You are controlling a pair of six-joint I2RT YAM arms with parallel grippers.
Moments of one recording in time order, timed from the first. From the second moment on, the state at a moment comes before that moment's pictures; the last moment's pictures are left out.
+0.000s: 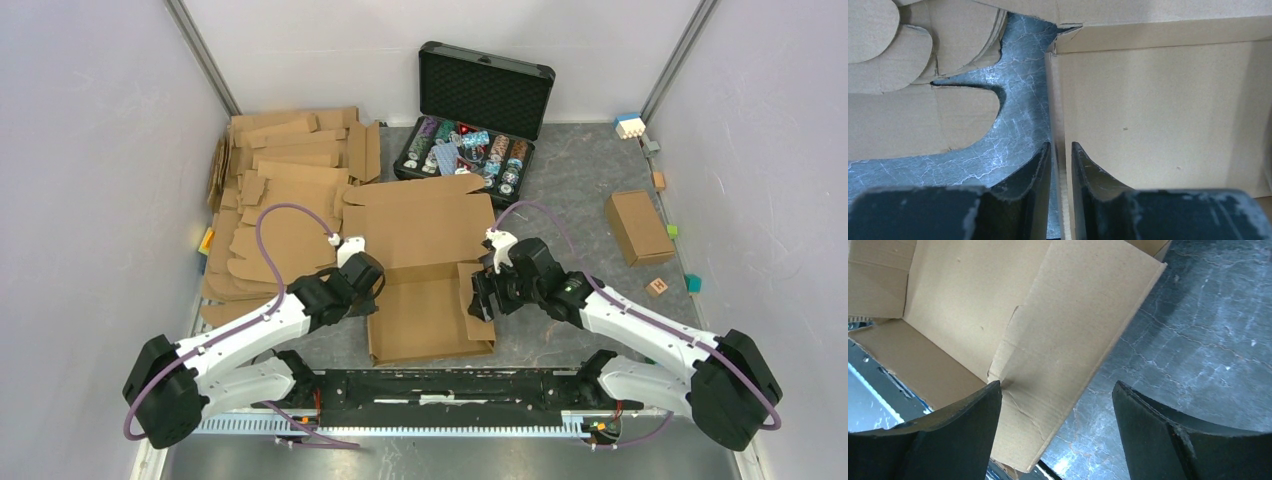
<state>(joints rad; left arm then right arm) -0.80 1.03 0.61 -0.62 -0.36 -0.78 0.73 1.08 0.57 -0.30 -0.19 0.31</state>
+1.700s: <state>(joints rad) -1.34 0.97 0.80 -0.63 -0.43 -0.60 0.72 1.11 0.49 -0.17 -0.28 0.39</state>
